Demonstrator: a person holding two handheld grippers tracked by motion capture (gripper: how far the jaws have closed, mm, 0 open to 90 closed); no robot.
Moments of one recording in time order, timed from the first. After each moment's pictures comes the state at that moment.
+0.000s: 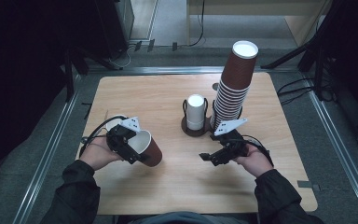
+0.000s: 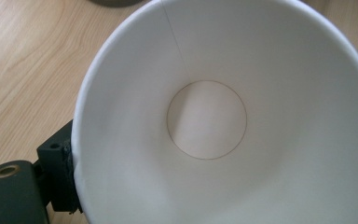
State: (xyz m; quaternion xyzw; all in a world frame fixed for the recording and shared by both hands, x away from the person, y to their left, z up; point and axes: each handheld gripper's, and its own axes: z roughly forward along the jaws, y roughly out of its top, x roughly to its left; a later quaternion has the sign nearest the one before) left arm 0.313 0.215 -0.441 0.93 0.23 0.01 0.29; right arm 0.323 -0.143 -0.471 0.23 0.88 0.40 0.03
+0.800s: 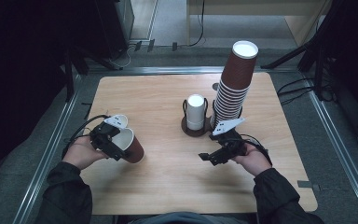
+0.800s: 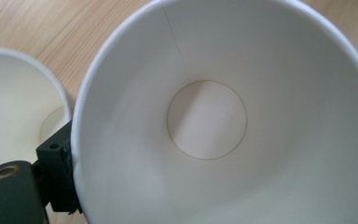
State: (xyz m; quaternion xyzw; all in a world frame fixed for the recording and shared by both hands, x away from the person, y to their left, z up) left arm 0.315 0.261 -0.447 0.92 0.31 0.05 0.23; right arm 0.326 -0.139 -0.473 0.23 0.89 0.39 0.03
